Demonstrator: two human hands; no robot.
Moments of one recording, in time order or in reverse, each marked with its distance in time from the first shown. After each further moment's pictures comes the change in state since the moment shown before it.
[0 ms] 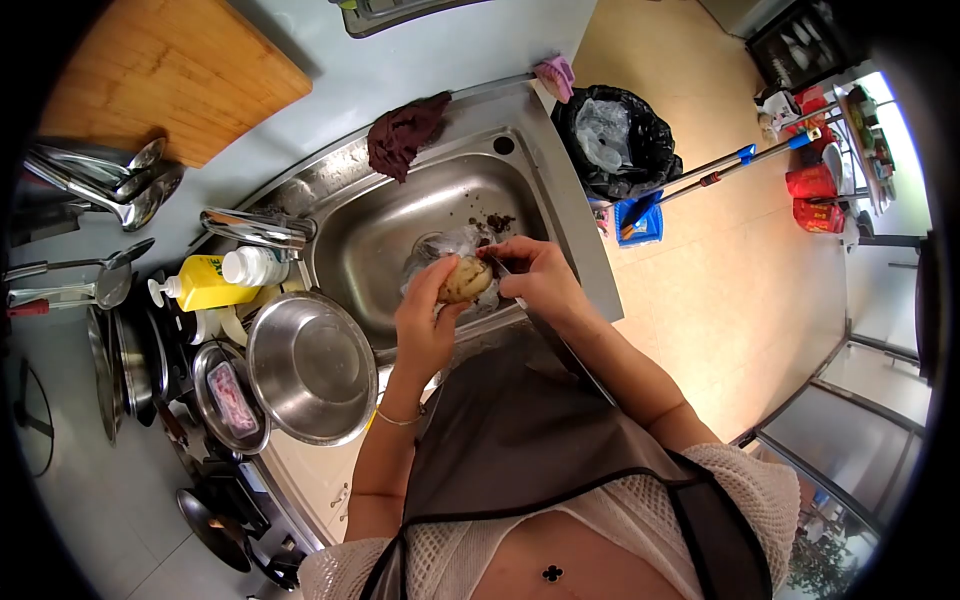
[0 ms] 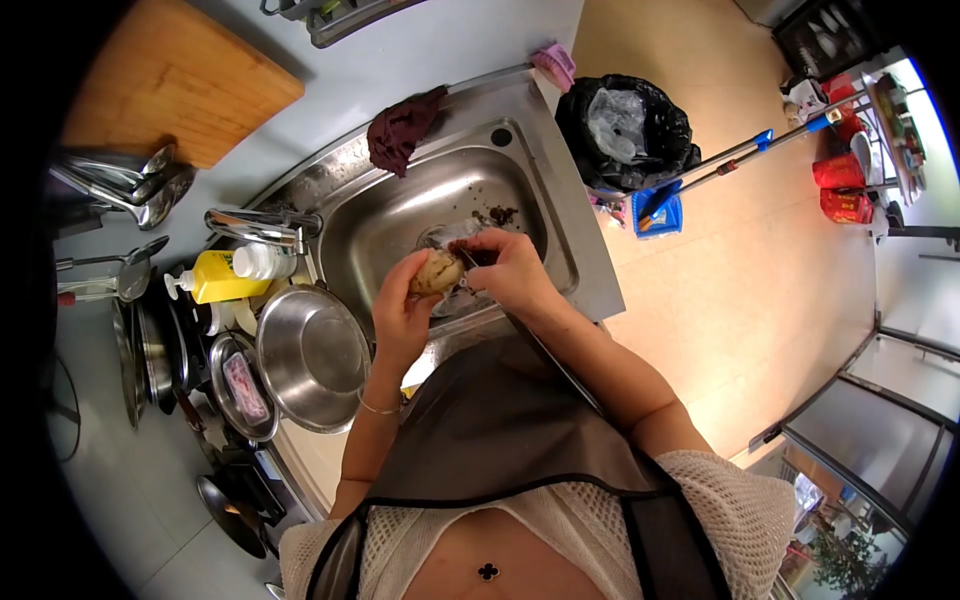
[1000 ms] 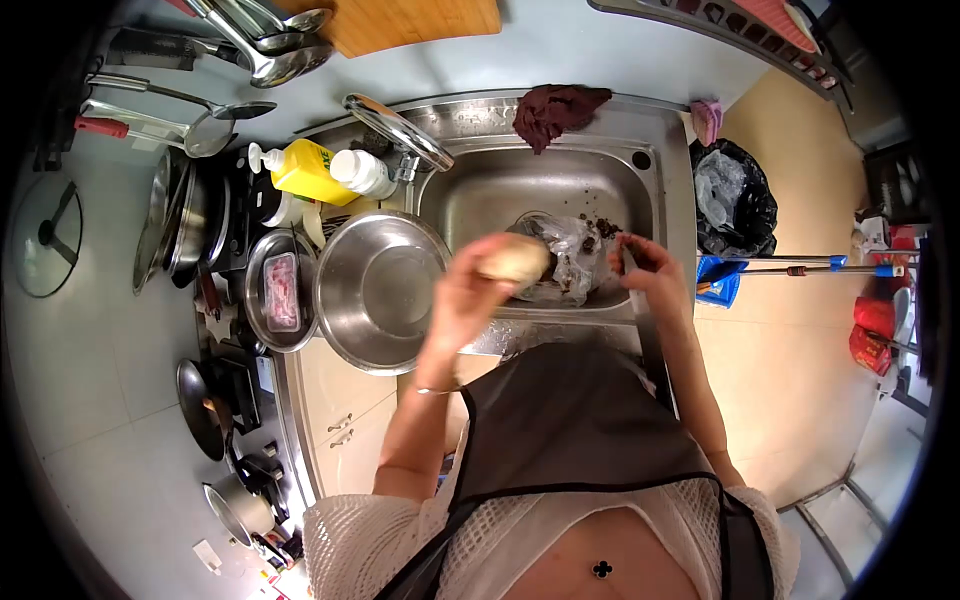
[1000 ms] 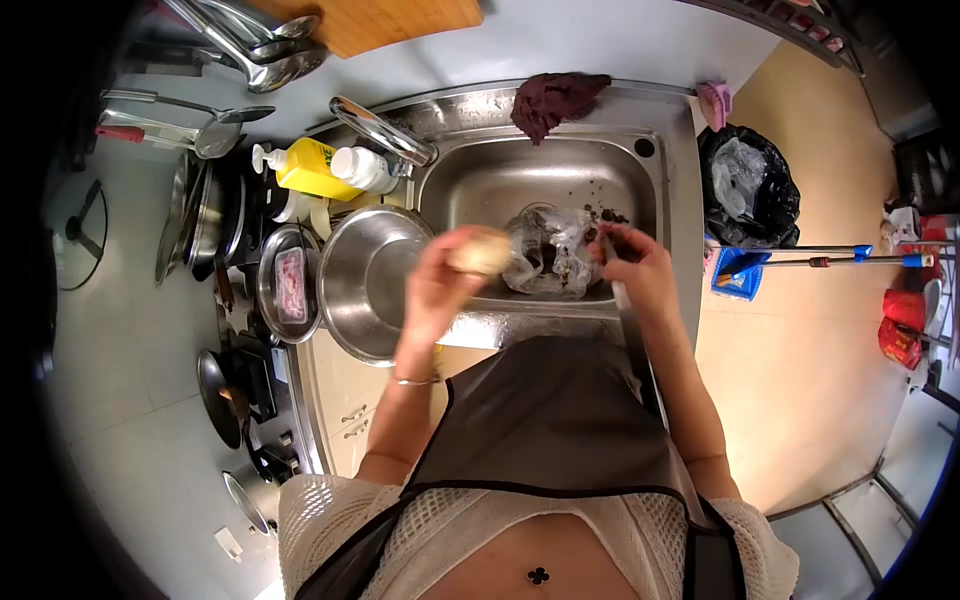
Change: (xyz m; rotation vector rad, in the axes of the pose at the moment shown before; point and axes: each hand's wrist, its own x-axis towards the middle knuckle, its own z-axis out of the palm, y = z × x) left_hand -0.028 -0.002 -0.059 -0.429 0.177 -0.121; right_hand 0.014 0.004 -0.011 0.147 -0.074 0.321
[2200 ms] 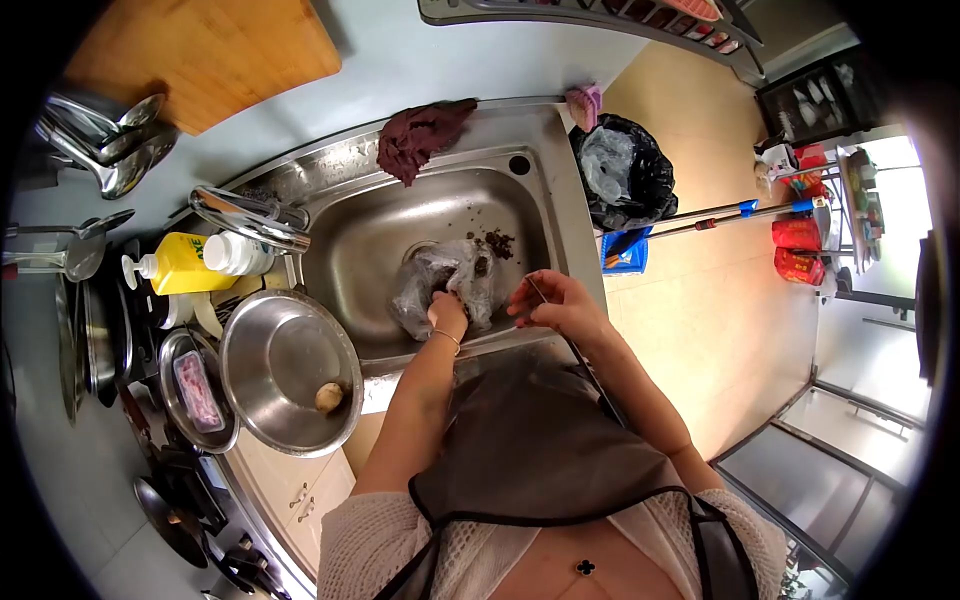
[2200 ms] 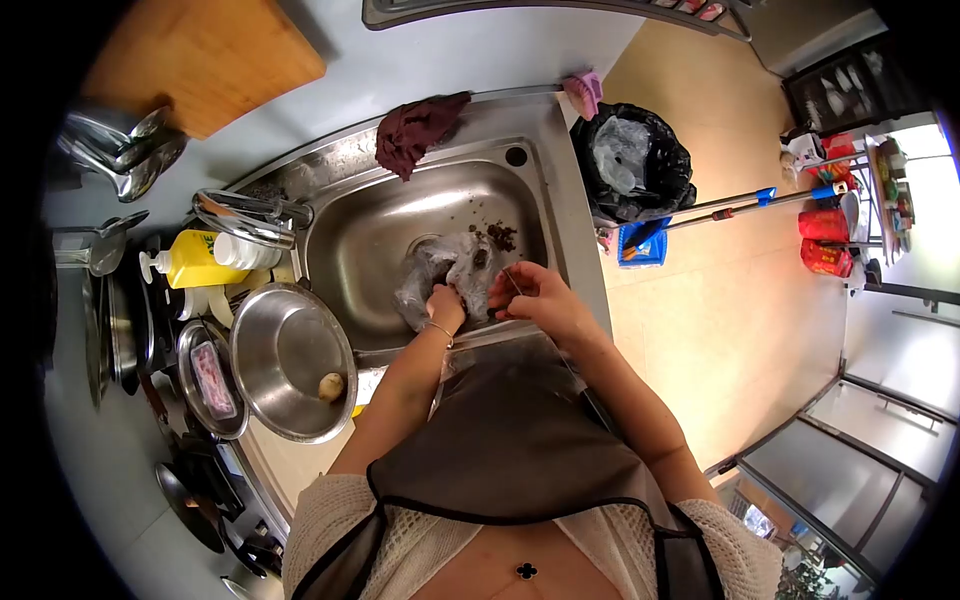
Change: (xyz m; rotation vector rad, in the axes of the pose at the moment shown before) left_hand 0.017 -0.286 0.064 1.540 -0.621 -0.640; right_hand 0.001 0.008 -0.029 -0.005 -0.109 0.095
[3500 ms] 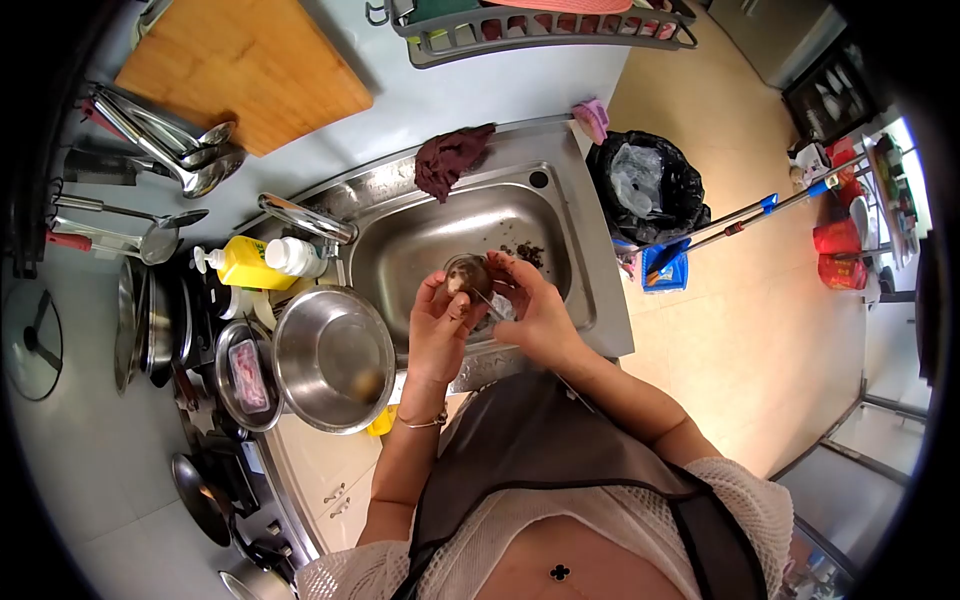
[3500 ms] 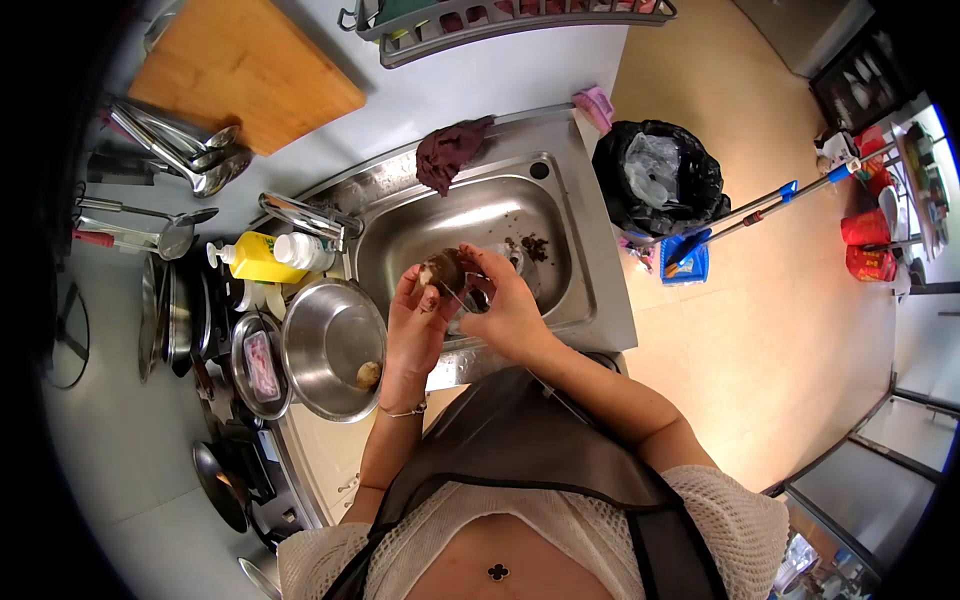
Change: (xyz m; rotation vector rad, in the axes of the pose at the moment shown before) left_hand -0.213 -0.015 -0.196 -2.046 0.179 0.552; right_hand -0.027 -0.008 0.069 -0.065 -0.008 -0.525
